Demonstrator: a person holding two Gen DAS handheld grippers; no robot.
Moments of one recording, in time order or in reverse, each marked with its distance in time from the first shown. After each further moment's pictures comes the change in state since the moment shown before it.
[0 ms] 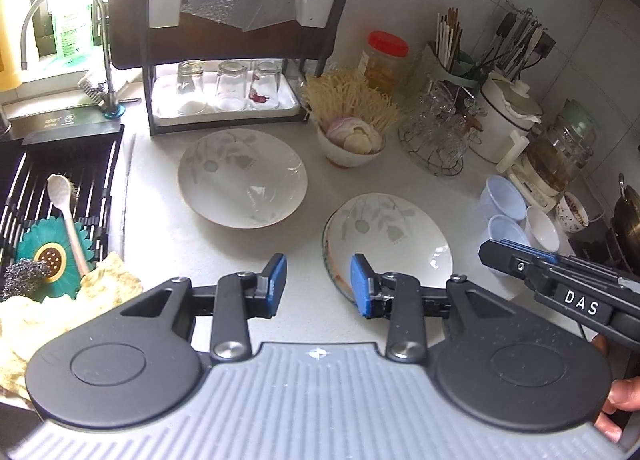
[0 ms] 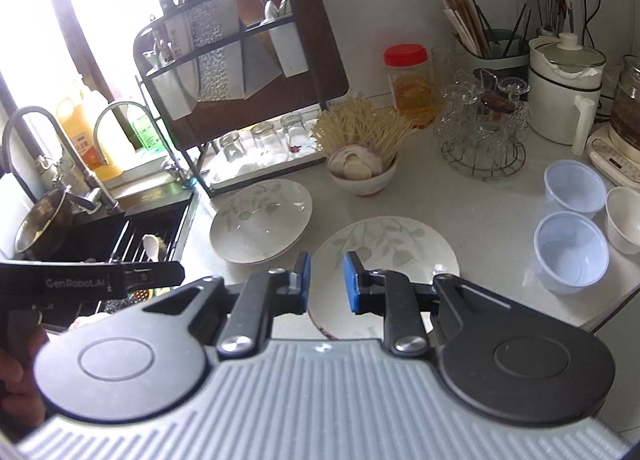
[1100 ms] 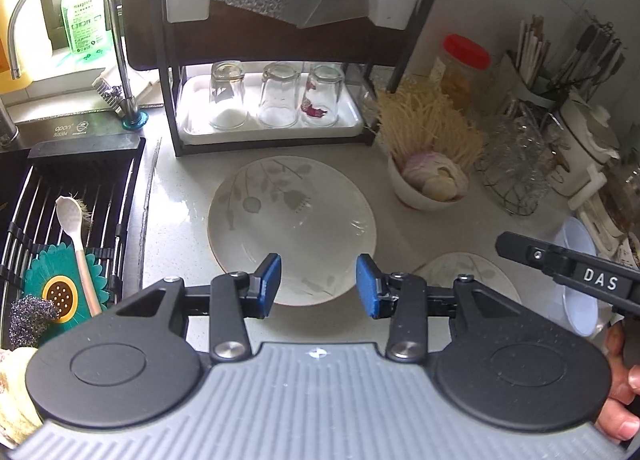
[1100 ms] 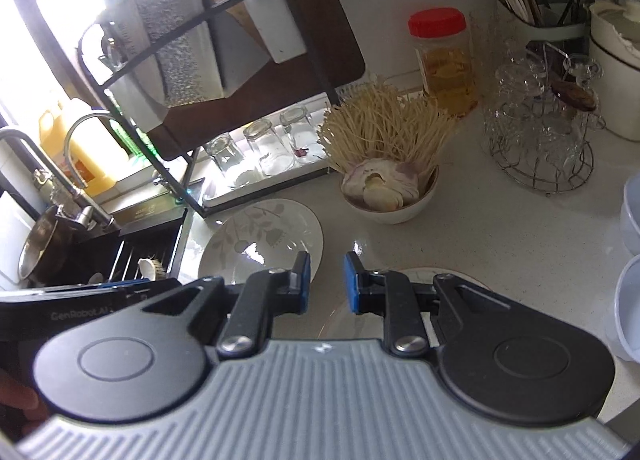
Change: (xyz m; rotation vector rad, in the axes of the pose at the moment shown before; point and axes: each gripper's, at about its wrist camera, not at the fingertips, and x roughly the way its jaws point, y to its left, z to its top) left arm 0.108 0.042 0.084 -0.071 0.044 0.133; right arm 0.135 -0.028 0.070 0.084 0.106 0.082
